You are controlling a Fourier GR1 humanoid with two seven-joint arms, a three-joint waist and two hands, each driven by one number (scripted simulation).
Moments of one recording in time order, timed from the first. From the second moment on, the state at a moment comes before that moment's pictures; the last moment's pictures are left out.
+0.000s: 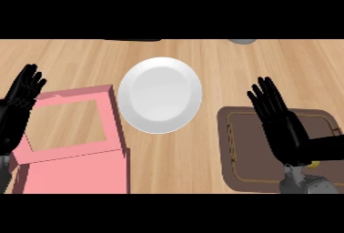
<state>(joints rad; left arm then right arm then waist) -0.12 0.62 -0.08 -1.57 0.36 0.14 -0.07 -0.10 -0.20 0.15 -1.69 -0.42 -0.08 0.05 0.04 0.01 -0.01</state>
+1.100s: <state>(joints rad) -0.25 0.54 -0.12 -1.57 0.31 0.14 0.02 0.08 -0.38 -0.07 -1.51 -0.73 0.67 -0.44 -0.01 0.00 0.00</state>
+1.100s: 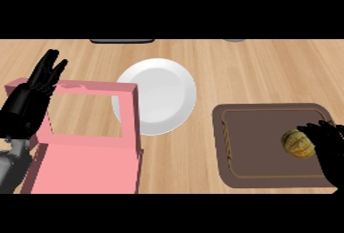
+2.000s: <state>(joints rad) -0.30 0.50 -0.13 -1.56 0.28 0.13 0.05 -0.06 -0.90 -0.20 -1.36 -0.29 0.79 -0.36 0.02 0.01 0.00</state>
